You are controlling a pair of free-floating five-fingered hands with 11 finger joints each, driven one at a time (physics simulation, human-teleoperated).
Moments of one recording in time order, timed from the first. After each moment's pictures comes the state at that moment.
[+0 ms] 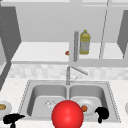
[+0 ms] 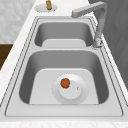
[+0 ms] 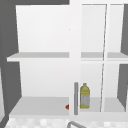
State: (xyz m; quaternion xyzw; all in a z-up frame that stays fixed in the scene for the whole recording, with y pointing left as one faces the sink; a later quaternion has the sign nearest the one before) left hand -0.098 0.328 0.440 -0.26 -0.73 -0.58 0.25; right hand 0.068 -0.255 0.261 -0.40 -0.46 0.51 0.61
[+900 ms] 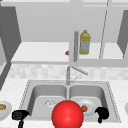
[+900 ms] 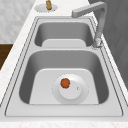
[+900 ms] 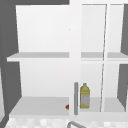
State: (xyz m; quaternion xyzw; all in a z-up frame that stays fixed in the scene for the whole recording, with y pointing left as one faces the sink) left hand -0.109 0.260 0.492 -0.22 -0.66 -0.66 0.28; right hand 0.068 -0.255 0.261 -0.40 -0.46 0.51 0.61
